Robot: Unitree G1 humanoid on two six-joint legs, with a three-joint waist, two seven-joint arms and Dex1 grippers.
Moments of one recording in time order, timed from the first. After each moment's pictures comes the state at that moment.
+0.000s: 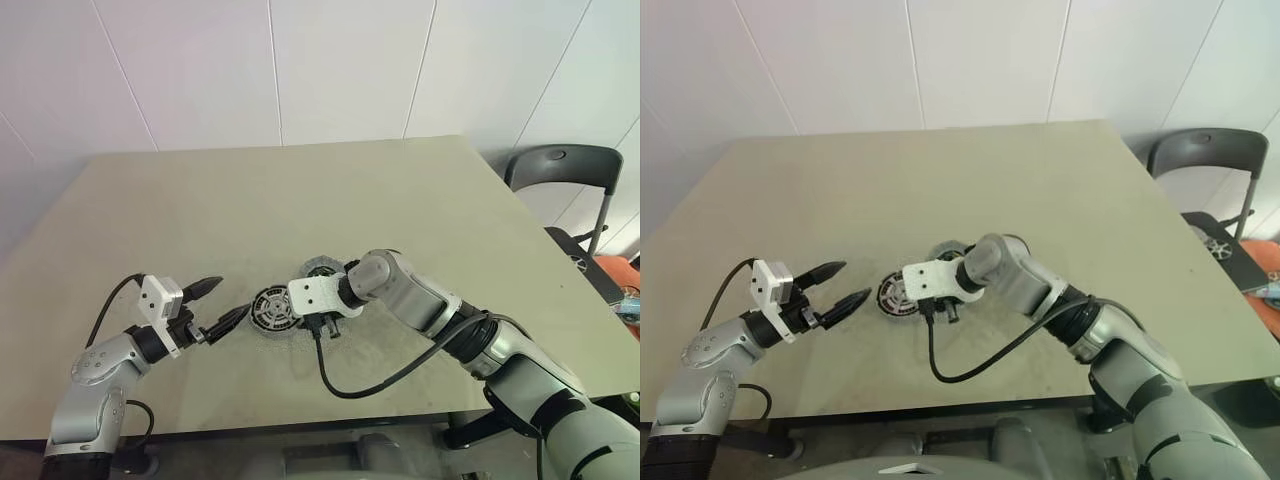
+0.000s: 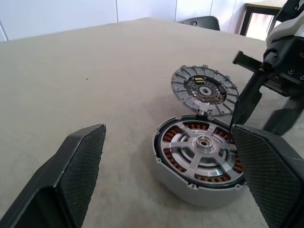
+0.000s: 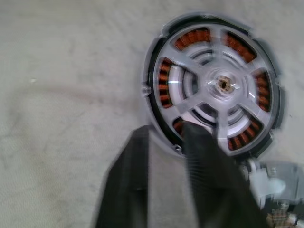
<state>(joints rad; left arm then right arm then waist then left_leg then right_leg) 0.08 0.51 0.21 -0.13 -0.47 0.17 -0.91 -0.81 -0.43 0.79 0.10 -0.10 0.37 1.11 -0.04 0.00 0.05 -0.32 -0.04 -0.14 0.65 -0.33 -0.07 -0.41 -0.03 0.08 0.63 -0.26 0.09</state>
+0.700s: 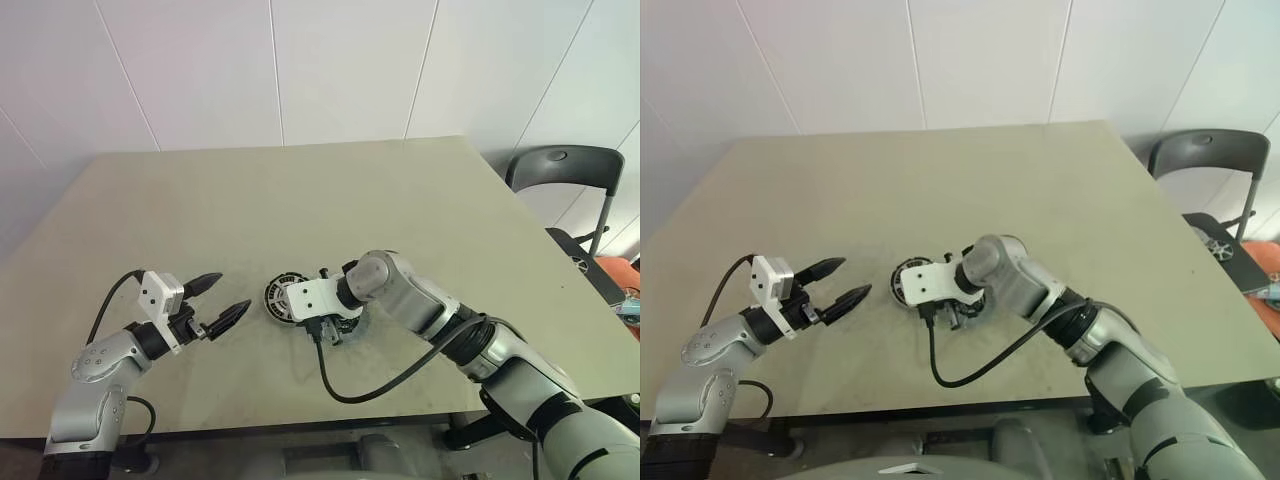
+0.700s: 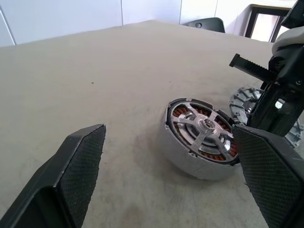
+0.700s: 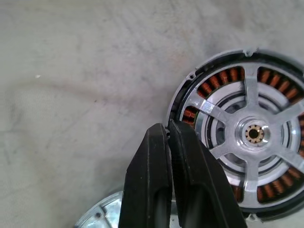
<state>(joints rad) 0.07 0.51 0.21 -0.16 -0.47 0.20 -0.87 -0.80 -0.42 0.75 0.09 -0.15 0.36 1.19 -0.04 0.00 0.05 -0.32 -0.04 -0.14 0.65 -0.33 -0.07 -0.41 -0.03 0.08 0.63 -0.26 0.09</state>
